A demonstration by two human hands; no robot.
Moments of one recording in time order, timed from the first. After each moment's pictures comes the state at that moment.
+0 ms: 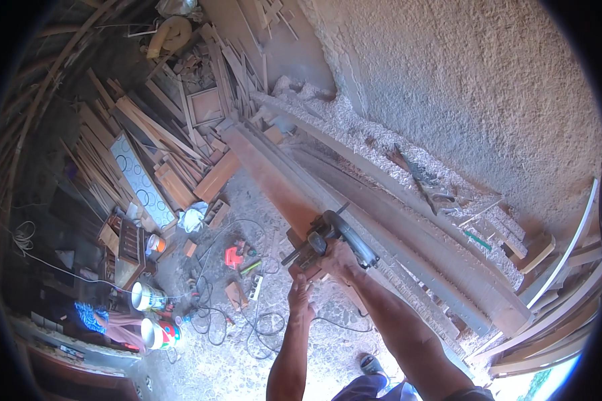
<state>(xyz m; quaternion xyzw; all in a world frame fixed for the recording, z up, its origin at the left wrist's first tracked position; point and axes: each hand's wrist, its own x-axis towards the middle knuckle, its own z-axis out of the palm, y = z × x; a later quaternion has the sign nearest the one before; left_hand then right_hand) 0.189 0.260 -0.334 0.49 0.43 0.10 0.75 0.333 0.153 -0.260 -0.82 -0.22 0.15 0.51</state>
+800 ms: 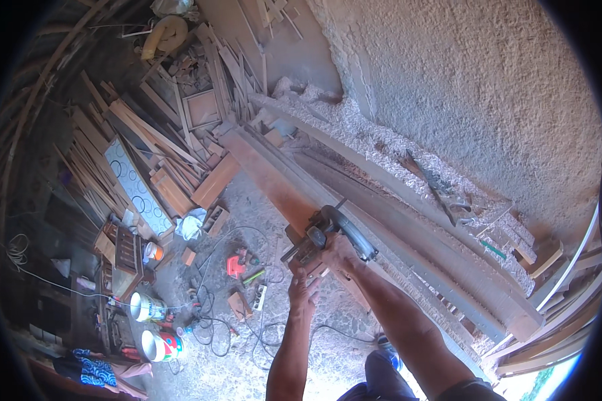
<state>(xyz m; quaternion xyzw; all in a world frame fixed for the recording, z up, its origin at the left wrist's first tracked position) 0.245 0.354 -0.341 0.47 0.41 0.08 0.78 0.390 0.236 -0.250 -0.85 -0.21 0.20 0.44</state>
